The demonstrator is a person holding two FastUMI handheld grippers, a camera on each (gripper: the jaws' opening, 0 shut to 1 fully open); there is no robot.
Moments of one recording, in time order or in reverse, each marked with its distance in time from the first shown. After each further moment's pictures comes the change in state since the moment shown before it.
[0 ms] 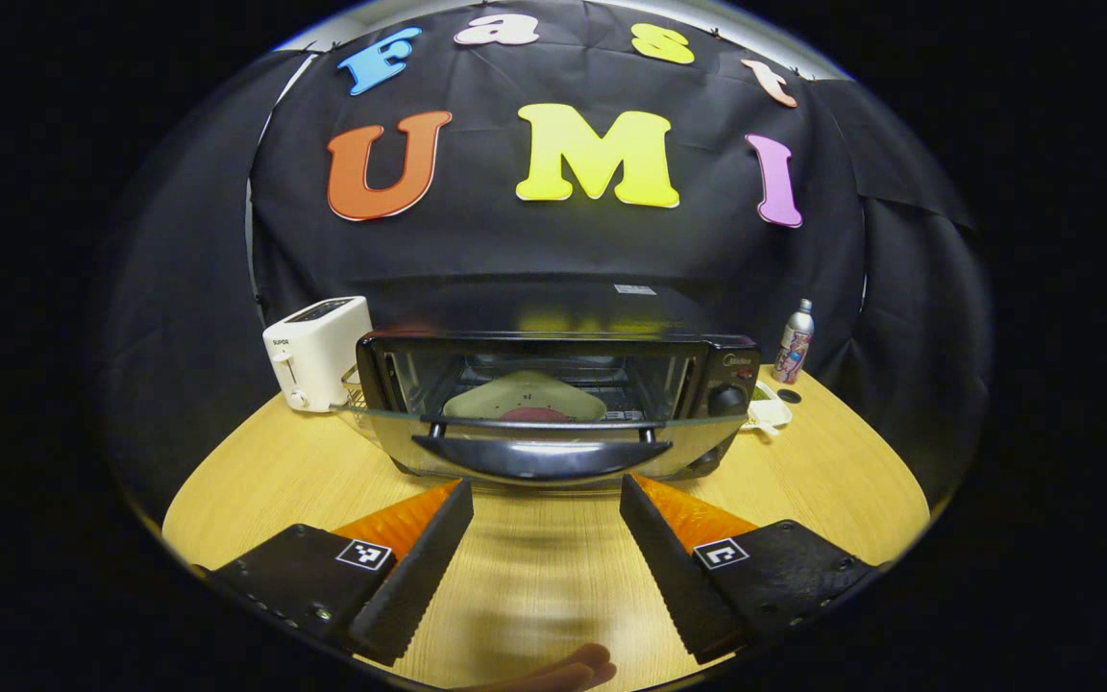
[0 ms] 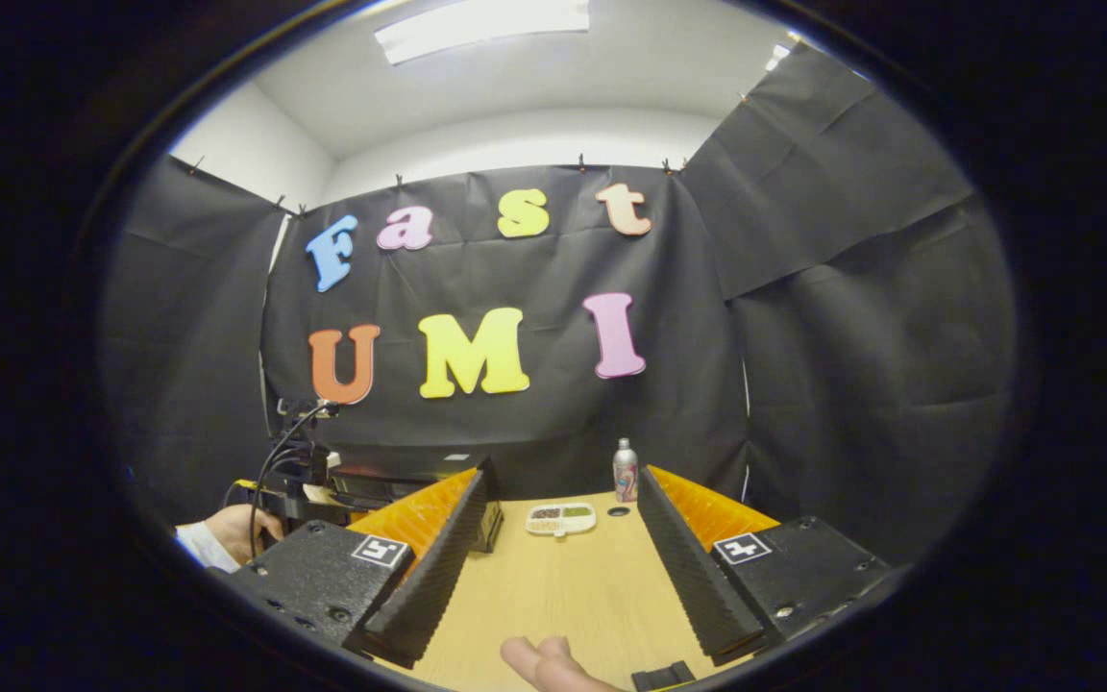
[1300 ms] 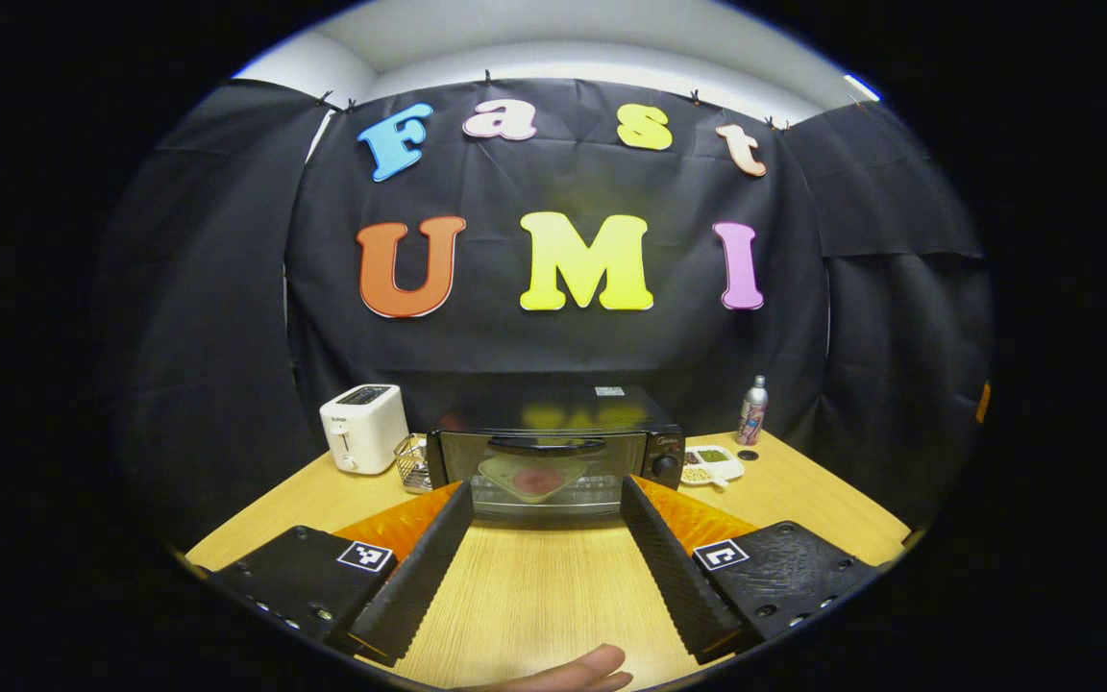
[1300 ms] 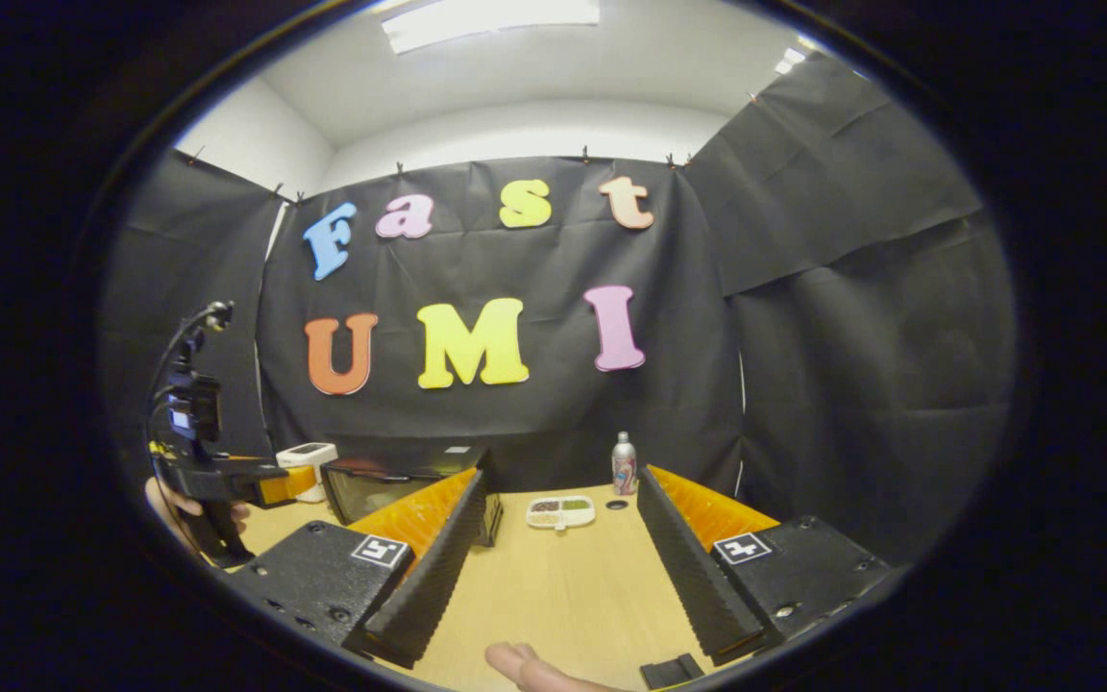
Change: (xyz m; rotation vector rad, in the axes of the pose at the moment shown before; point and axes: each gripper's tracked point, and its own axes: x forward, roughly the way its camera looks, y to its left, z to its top) left arm -0.171 -0.003 0.062 -0.001 -0.286 -0.035; right arm -0.003 0.020 0.006 -0.025 0.030 -0.029
